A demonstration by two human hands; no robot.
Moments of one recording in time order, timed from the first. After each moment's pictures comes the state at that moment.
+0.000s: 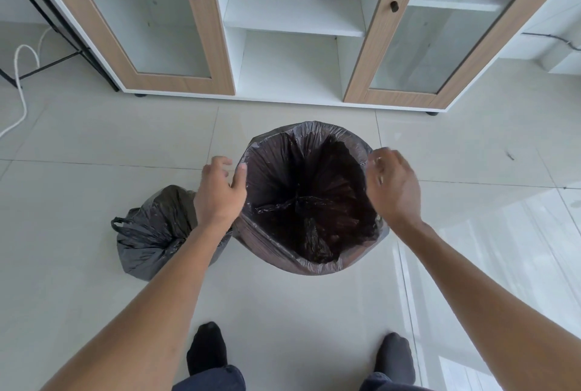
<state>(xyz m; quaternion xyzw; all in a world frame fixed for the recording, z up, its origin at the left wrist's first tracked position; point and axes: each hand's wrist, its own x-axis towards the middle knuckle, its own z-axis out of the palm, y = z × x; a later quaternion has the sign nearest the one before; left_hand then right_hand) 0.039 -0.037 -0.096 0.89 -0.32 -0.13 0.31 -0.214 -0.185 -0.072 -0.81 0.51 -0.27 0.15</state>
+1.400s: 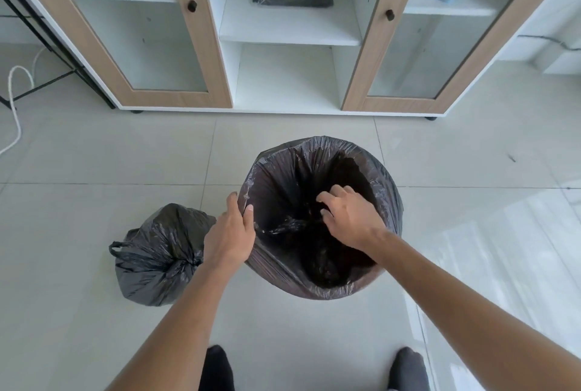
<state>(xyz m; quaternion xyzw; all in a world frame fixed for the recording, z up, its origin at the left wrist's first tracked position) 0.020 -0.021 -0.108 0.89 -0.37 -0.21 0.14 -0.168 -0.158 -0.097 -0.92 0.37 0.06 0.13</state>
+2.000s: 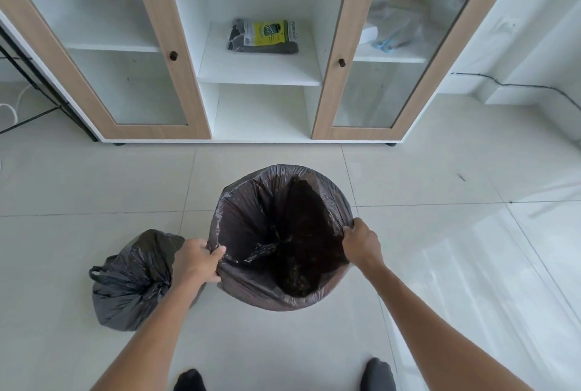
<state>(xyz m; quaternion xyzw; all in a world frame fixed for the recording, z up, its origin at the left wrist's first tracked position) 0.012 -0.003 -0.069 0.87 -0.16 -0.37 0.27 -0.242 -0.158 -0.077 -0.64 0.69 -0.05 0.34</state>
